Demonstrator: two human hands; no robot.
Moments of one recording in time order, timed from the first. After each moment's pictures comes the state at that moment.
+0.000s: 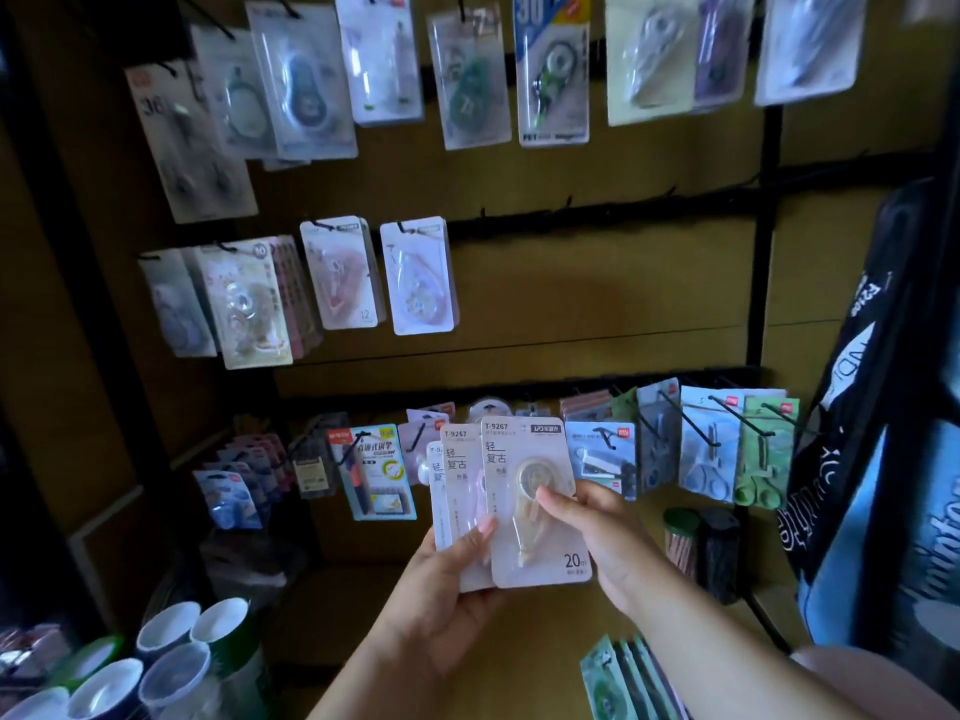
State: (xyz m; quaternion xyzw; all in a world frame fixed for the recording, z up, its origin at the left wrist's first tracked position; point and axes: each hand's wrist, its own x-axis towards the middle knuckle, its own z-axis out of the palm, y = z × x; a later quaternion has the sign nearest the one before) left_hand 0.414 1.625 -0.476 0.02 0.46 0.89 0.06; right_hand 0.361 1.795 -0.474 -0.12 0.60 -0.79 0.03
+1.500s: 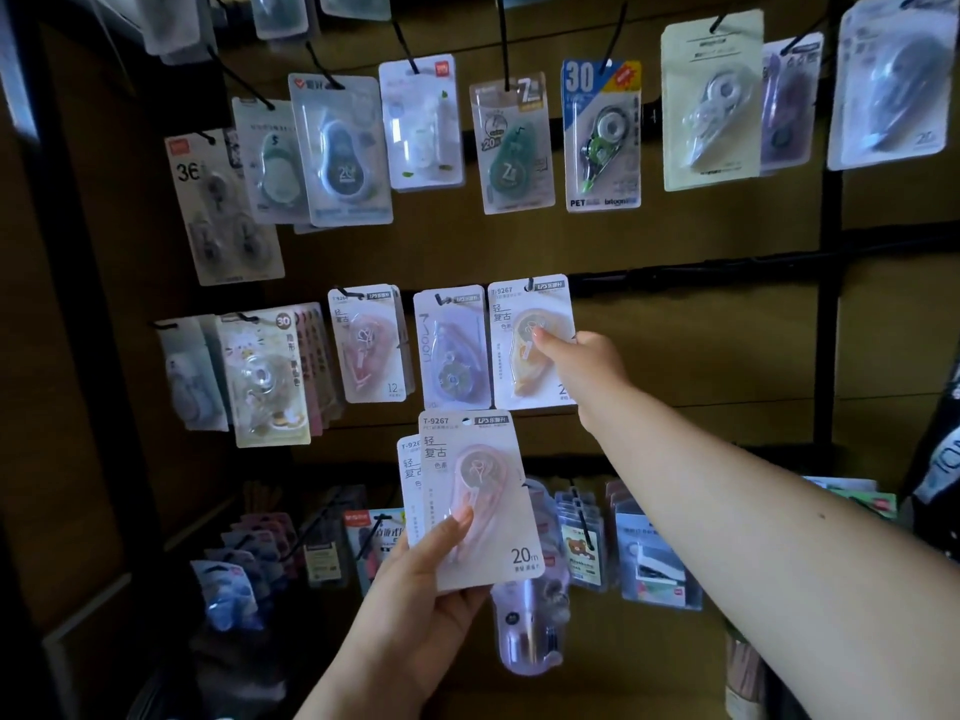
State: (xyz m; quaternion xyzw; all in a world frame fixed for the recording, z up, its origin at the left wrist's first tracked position) left_hand 0.366 1.585 -0.393 0.06 0.43 0.90 -0.02; right_hand 0.217 1.732 -0.271 -0.07 0.69 -0.69 -0.18
